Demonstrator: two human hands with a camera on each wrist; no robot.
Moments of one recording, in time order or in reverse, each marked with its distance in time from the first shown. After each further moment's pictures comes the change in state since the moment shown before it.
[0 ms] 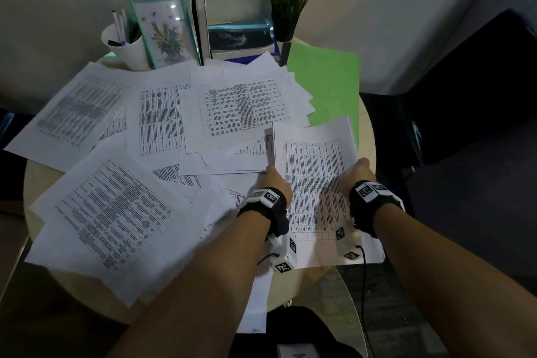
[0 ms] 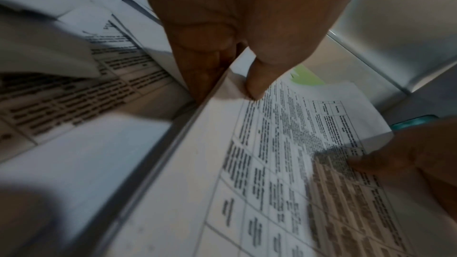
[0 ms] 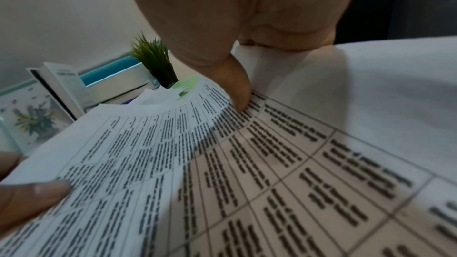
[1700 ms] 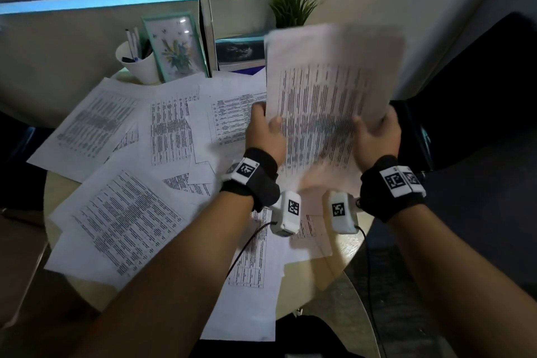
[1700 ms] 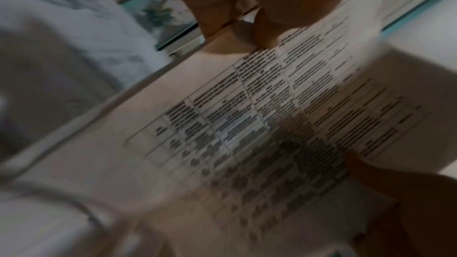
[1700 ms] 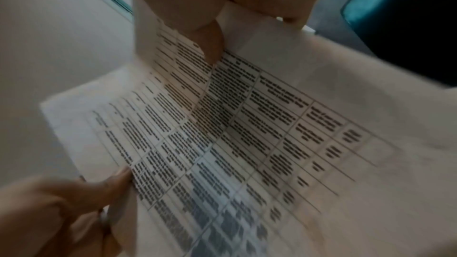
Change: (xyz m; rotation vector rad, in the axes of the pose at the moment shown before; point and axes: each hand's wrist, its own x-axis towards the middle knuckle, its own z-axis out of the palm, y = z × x) left_hand -0.028 0.047 -0.095 -0.675 0.465 0.428; right_hand -0.033 -0.061 -0.056 0.754 0.382 -0.490
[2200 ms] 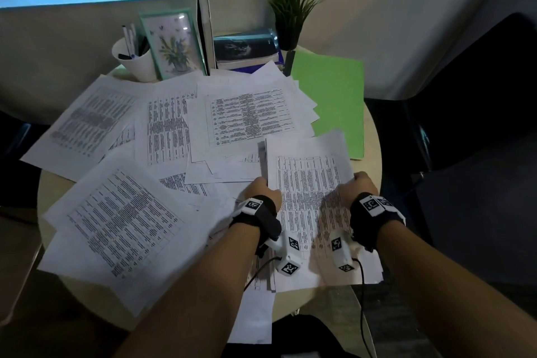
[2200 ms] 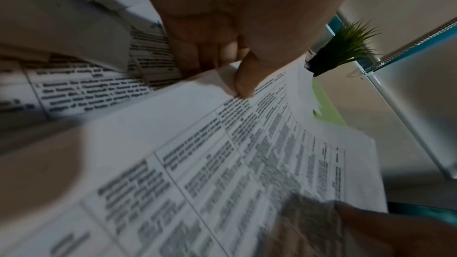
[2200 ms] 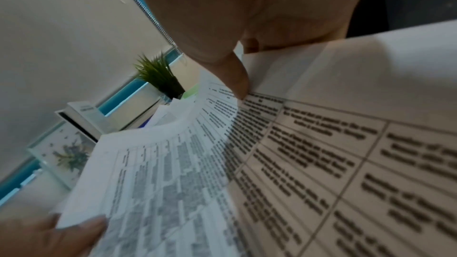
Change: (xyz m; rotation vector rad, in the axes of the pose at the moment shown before) left_hand -0.032 -0.110 0.016 0.533 -0.332 -0.510; right_hand -0.022 0.103 0.005 -0.690 -0.411 0.554
